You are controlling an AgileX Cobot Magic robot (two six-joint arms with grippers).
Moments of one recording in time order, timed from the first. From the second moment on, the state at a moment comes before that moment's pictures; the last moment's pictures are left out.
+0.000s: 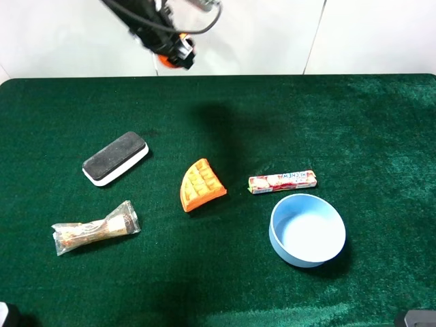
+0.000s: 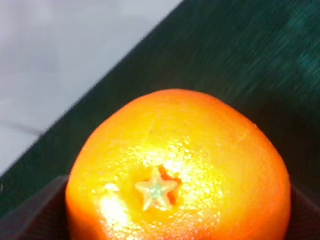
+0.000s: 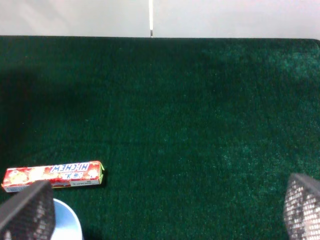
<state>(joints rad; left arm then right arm) -0.46 2.03 -1.58 0.02 0.41 0.29 -0.02 -0.01 -0.50 0.11 1.02 -0.07</state>
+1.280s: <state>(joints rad) -0.84 2.43 -2.08 -0.02 0.50 0.30 -0.02 -0.01 -0.50 0.11 1.02 -0.06</state>
